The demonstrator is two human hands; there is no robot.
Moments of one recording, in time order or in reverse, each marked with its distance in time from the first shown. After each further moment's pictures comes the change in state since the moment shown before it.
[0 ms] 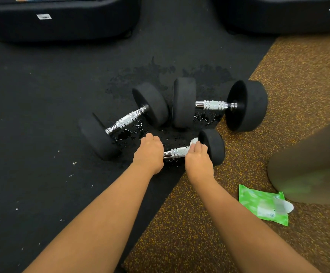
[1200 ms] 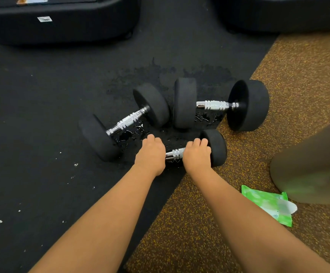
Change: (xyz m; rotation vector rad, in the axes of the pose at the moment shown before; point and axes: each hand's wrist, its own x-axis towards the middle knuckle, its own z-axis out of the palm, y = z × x) left_hand -0.004 0.003 -0.002 0.031 -0.005 0.002; right_hand 0.024 -0.006 -0.010 0.044 -0.159 0.015
